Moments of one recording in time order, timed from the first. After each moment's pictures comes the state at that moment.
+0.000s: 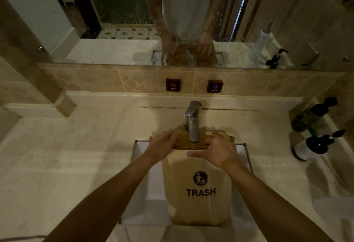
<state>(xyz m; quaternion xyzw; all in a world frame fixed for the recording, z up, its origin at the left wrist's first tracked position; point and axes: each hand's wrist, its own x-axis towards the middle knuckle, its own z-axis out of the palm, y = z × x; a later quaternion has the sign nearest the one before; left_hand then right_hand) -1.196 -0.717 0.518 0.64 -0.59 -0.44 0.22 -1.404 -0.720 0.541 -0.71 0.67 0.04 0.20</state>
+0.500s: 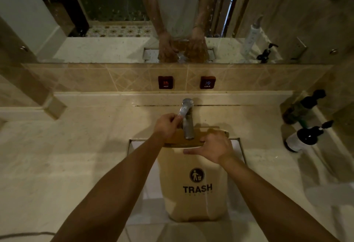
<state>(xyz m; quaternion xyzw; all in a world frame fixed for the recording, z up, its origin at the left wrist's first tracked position) -1.229 -0.765 0.537 0.66 -0.56 -0.42 0.27 -1.407 -0.722 0.536 -0.71 0.67 0.01 0.21</state>
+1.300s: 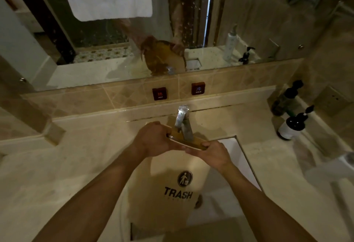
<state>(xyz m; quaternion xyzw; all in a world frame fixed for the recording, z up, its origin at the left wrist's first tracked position) -1.186 -0.720 0.621 0.54 -0.82 -0.18 0.06 -1.388 -0.676 0.556 -0.54 0.71 -0.20 0.41</state>
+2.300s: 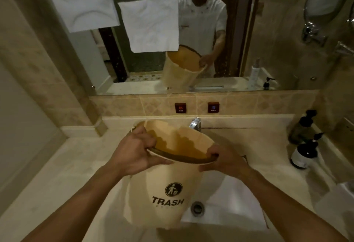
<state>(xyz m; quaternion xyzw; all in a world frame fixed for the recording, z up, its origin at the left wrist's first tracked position) -1.158 -0.566 0.693 0.52 -0.82 -0.01 0.23 -1.441 -0.626 0.614 -0.77 0.49 -0.21 0.35</state>
